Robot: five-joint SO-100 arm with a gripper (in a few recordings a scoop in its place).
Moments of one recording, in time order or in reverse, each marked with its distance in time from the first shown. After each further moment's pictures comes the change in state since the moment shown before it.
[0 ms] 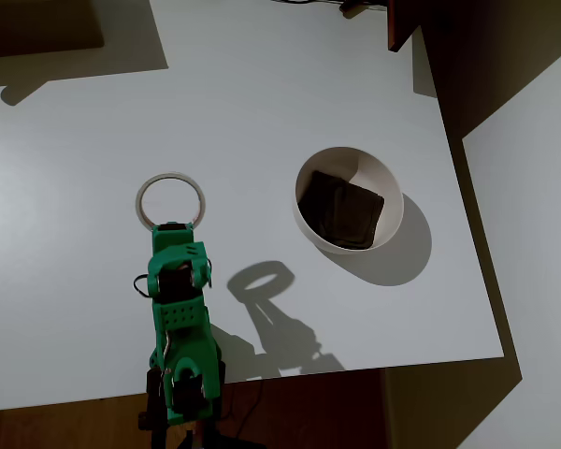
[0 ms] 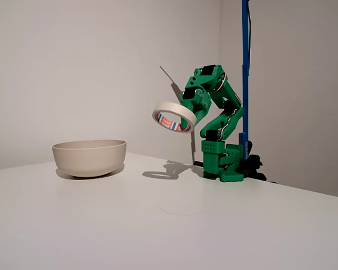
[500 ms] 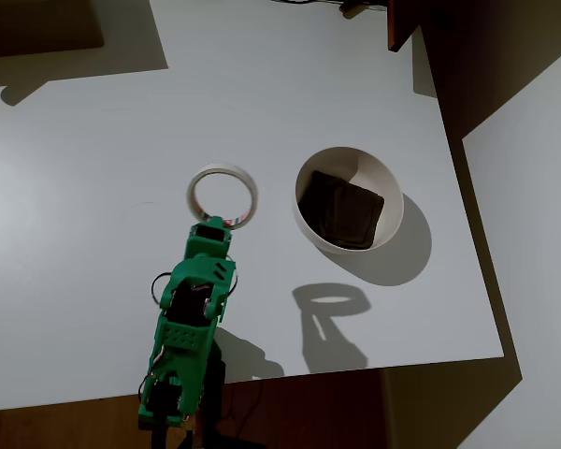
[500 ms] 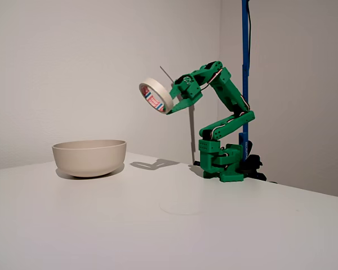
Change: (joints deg) arm 24.4 1.1 -7.4 -3.8 -5.6
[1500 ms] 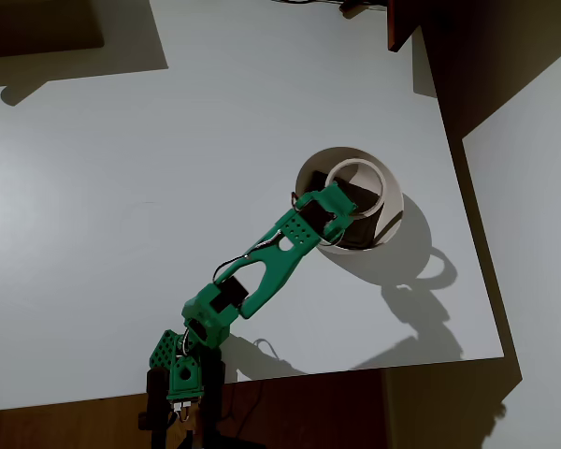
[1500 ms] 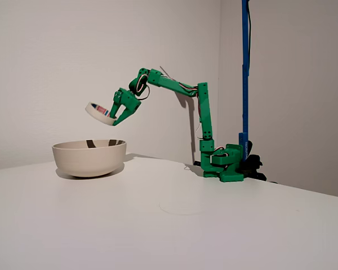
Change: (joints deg) arm 31.3 -75.2 -52.2 -9.0 4.7
